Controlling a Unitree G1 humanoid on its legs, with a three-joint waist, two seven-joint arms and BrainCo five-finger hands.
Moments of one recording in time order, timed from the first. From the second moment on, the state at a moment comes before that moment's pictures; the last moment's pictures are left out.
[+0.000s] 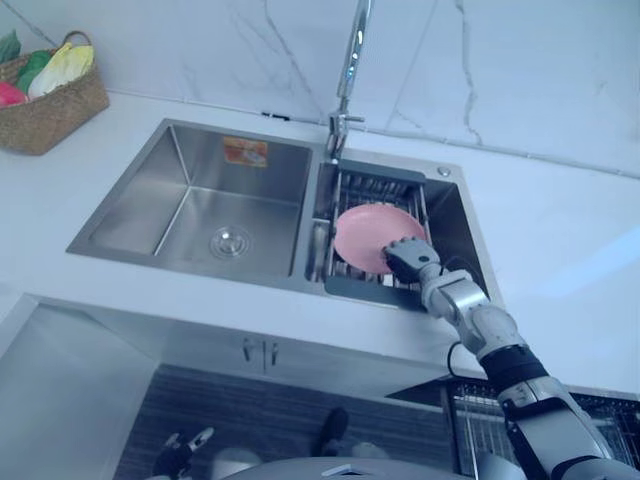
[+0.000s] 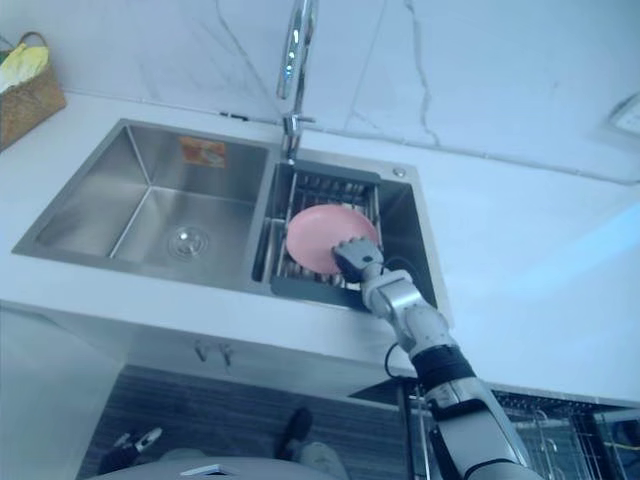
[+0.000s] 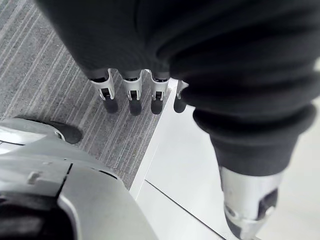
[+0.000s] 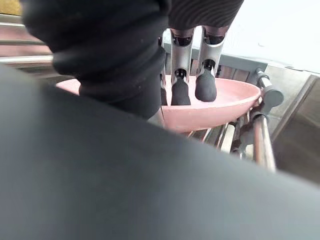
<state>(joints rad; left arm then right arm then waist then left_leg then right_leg) 0.25 0.14 0.16 0.95 -0.17 -0.13 -0.11 -0.40 -0.51 0.23 0.40 -1.21 -0.20 0.00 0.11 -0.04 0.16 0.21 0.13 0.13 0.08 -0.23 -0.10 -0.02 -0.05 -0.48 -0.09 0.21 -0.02</state>
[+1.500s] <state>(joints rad) 0.24 0.14 0.11 0.94 -0.07 -0.20 -0.11 -0.35 -0.55 -0.07 0.19 -0.82 -0.12 -0.09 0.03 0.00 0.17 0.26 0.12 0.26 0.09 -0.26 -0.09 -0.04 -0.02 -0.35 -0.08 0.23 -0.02</state>
